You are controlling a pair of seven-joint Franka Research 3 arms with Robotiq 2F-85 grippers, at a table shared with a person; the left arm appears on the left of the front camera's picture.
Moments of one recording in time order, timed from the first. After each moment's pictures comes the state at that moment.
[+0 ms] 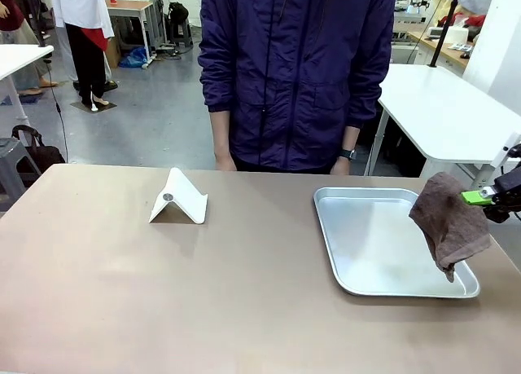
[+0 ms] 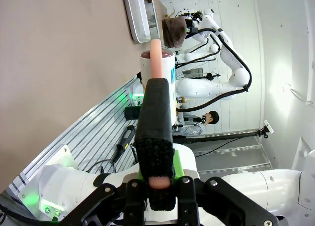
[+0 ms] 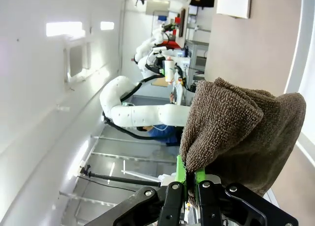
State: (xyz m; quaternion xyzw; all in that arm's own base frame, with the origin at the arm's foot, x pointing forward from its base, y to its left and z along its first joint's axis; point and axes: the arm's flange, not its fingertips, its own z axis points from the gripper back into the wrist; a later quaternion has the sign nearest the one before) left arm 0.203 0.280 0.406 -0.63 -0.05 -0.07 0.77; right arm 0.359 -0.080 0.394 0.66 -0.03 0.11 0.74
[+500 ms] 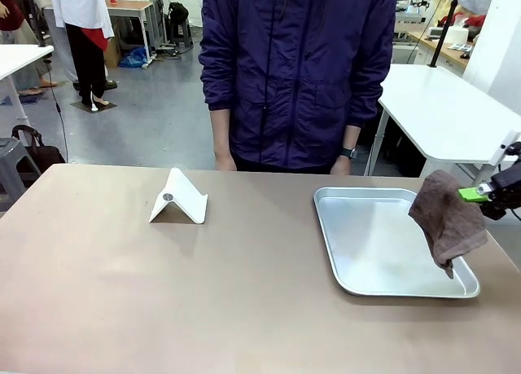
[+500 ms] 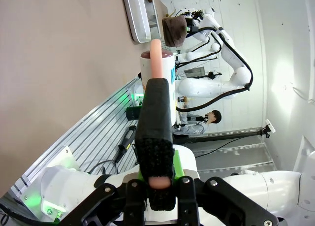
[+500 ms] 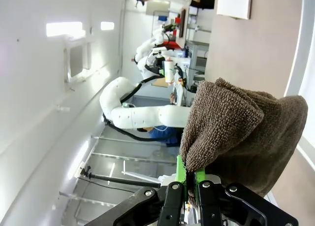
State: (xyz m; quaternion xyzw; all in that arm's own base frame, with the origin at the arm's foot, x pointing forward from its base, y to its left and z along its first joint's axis) left arm 0.209 0.274 0.416 -0.62 -0.05 -0.08 0.78; right arm 0.366 -0.075 0.396 0.66 -0.03 0.11 0.74
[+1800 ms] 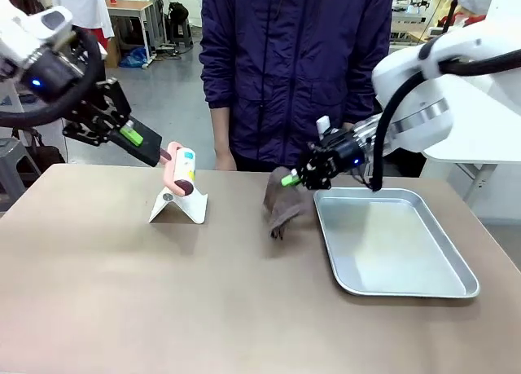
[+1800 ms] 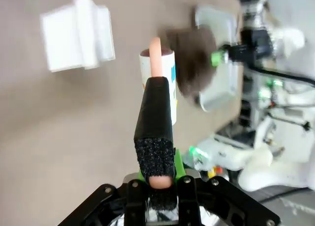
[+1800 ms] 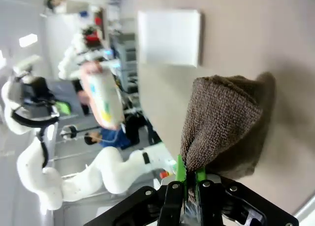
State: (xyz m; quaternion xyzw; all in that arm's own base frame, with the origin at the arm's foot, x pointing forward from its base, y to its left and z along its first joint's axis) left arm 0.455 -0.067 0.519 -0.35 -0.03 0.00 0.94; right arm 0.546 0.216 0.338 0.49 0.08 0.10 0.86
